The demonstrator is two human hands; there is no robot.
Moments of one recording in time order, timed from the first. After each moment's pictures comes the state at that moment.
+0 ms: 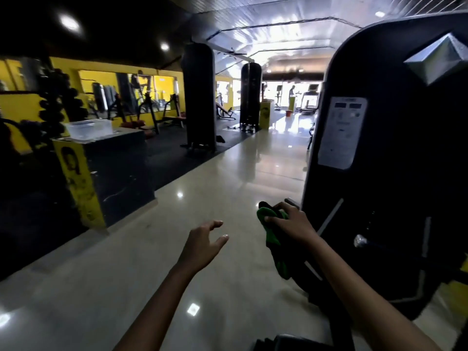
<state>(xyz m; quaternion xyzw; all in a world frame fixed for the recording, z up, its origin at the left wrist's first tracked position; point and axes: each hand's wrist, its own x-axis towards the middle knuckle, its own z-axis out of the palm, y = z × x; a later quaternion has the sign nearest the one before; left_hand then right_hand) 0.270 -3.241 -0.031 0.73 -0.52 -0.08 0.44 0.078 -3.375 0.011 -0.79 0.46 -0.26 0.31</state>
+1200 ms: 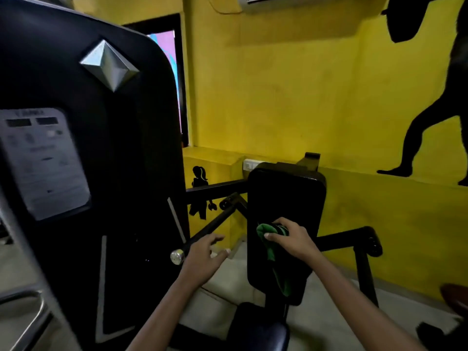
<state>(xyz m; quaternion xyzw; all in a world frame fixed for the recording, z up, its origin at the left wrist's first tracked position) 0.079 -3.509 -0.032 0.14 -0.89 -0.36 0.25 -0.063 -3.321 0.007 -0.27 0.88 -0.37 0.08</state>
